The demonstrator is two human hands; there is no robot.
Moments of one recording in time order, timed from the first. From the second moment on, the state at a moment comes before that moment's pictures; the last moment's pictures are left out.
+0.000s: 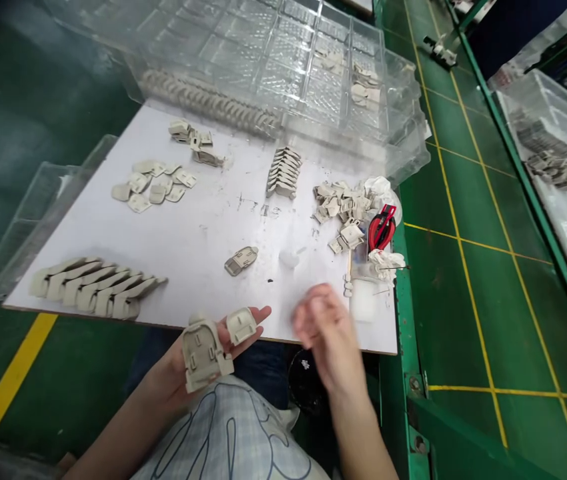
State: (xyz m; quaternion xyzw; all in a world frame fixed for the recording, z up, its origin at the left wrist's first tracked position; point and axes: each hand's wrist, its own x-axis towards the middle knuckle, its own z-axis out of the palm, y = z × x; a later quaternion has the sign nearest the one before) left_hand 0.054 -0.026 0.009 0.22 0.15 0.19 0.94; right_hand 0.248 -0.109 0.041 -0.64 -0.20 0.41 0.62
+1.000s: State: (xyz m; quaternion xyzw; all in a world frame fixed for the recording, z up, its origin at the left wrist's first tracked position) left_hand 0.051 -0.019 0.016 0.29 0.34 0.28 0.85; right_hand 0.197 -0.109 0.038 -0.59 -0.28 0.42 0.63
